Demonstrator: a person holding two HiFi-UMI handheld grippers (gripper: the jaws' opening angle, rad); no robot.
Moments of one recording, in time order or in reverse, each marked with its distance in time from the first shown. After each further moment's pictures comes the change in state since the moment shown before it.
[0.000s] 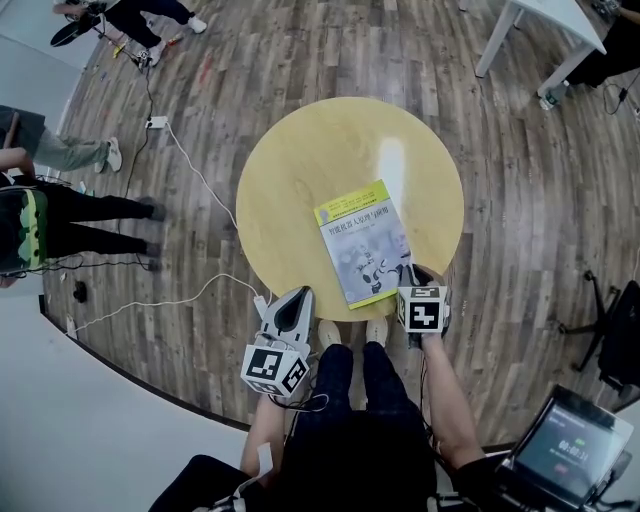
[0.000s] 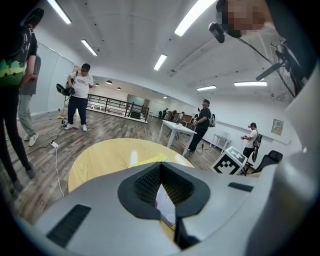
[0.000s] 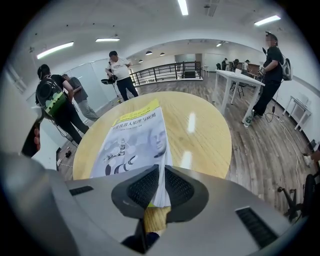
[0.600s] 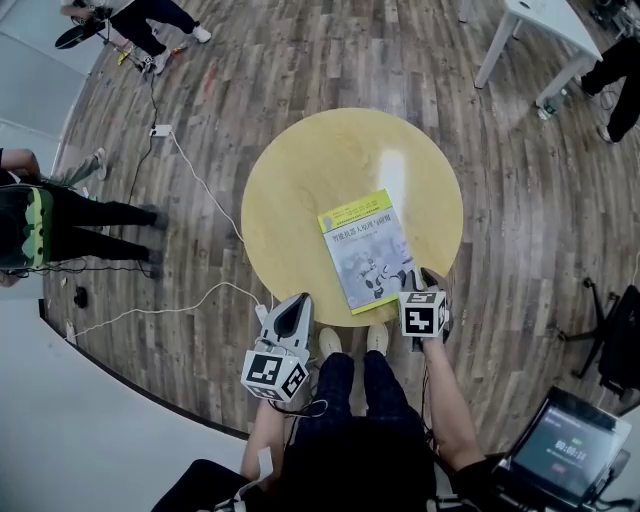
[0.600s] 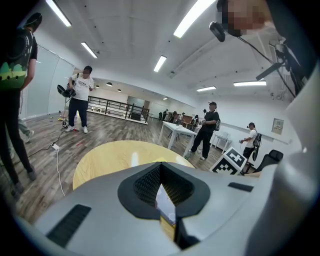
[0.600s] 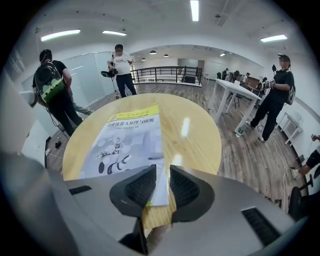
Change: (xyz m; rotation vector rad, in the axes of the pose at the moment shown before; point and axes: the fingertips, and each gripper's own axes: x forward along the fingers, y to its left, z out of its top) left arm -0.012 0.005 0.004 0.006 -0.014 0.008; right arm -0.006 -0.008 0.008 -0.097 -0.020 -0.098
